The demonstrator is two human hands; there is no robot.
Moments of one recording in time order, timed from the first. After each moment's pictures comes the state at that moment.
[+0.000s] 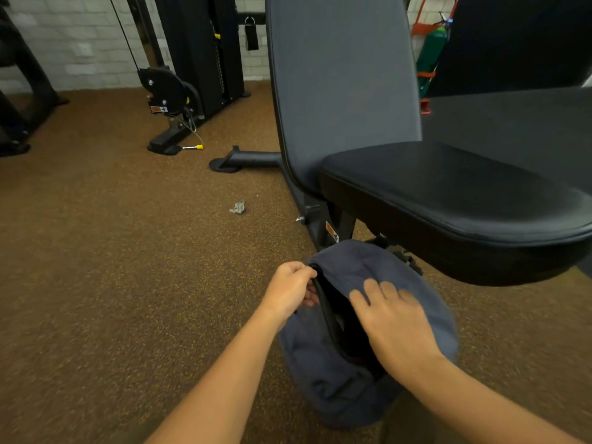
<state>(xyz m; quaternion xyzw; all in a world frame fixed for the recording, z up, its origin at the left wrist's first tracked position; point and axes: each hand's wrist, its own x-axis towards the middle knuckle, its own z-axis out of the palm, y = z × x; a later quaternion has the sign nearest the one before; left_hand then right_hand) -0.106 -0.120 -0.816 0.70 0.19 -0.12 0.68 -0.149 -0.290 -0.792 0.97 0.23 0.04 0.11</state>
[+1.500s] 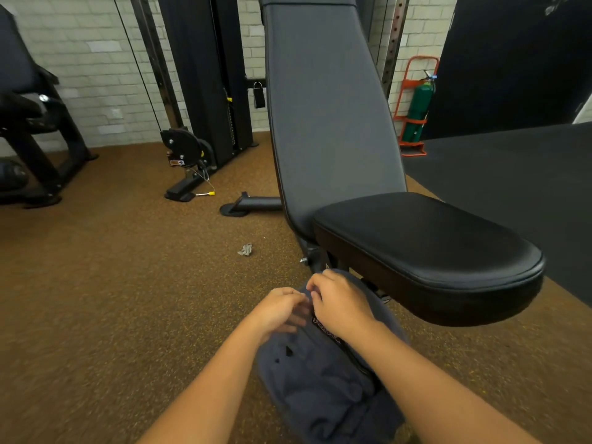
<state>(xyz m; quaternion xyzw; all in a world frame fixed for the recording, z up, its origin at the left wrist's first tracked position) -0.093 -0.095 -0.770 0.77 0.17 -0.20 0.58 -0.073 -0.235 -0.766 0.95 0.22 0.04 -0.23</state>
